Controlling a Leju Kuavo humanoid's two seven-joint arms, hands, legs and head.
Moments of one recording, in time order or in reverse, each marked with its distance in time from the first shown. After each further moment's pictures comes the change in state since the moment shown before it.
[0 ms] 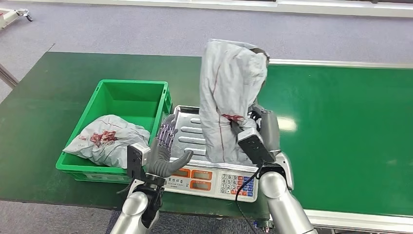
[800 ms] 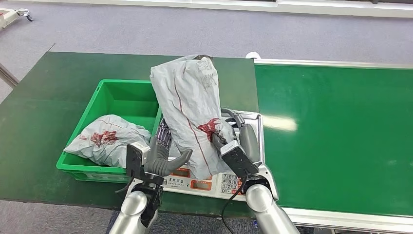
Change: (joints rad) left arm 0.002 0.000 0.002 -0.024 -0.027 0.014 0.017; right arm 0.055 0.011 0.135 0.003 -0.088 0.032 0.029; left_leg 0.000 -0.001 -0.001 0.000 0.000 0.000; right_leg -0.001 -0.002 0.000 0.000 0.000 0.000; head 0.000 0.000
